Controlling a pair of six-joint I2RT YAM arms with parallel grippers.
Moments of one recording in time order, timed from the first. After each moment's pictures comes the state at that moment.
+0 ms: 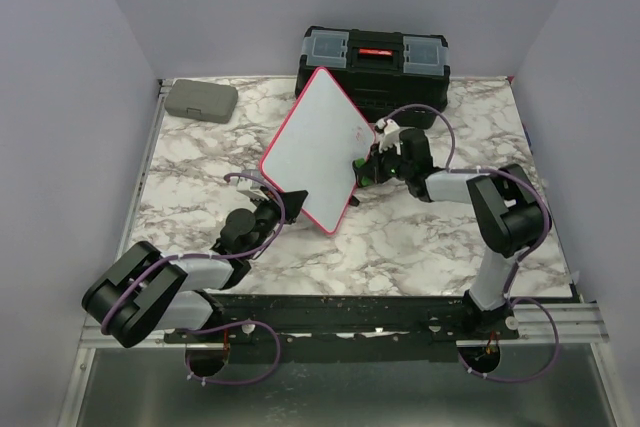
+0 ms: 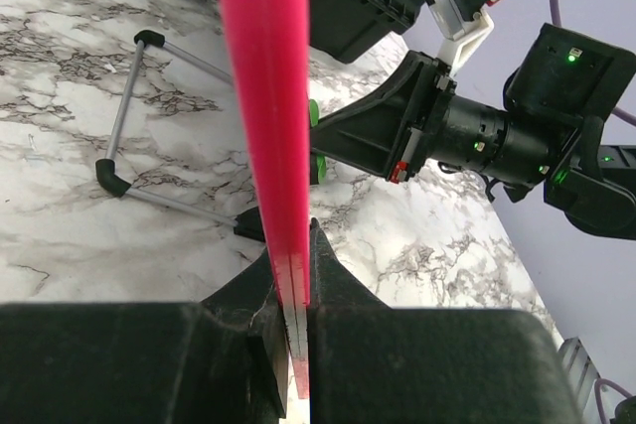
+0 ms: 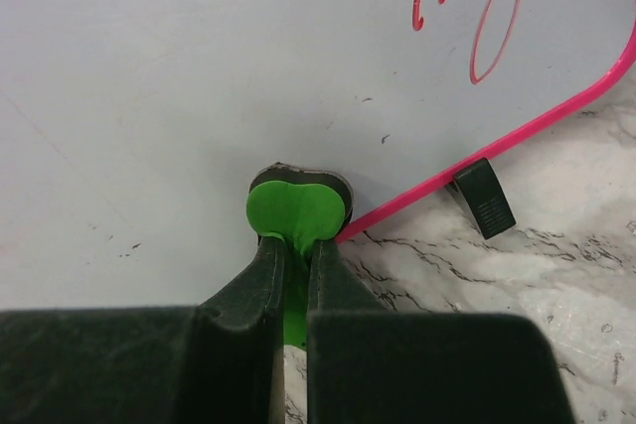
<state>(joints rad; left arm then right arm) -0.65 1.28 0.17 1.12 -0.09 -0.75 0.39 1.85 0.88 0.46 -0.42 0.09</state>
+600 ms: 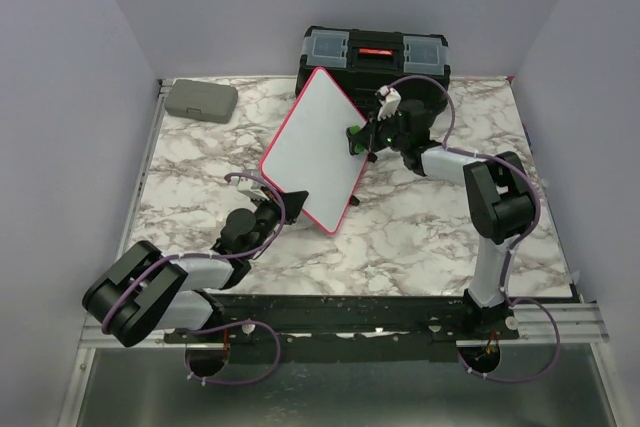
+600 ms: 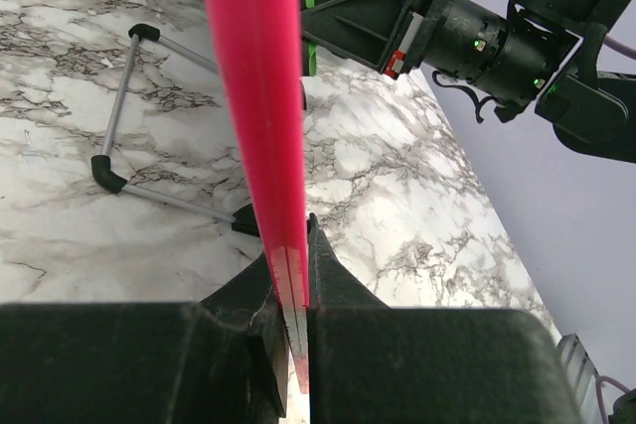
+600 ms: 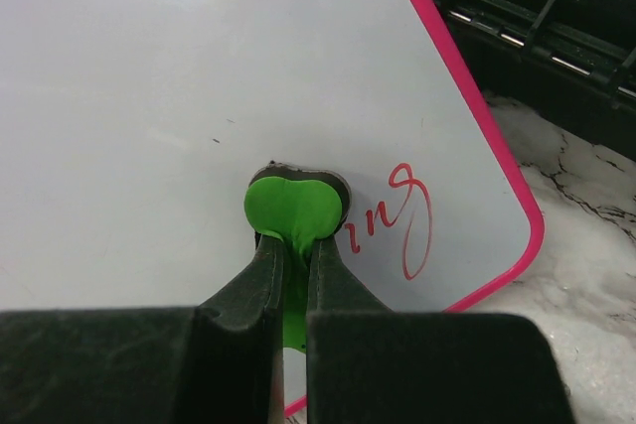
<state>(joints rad) -0.65 1.29 0.17 1.13 -0.08 -0.76 0.35 1.97 1.18 0.40 -0.42 0.19</state>
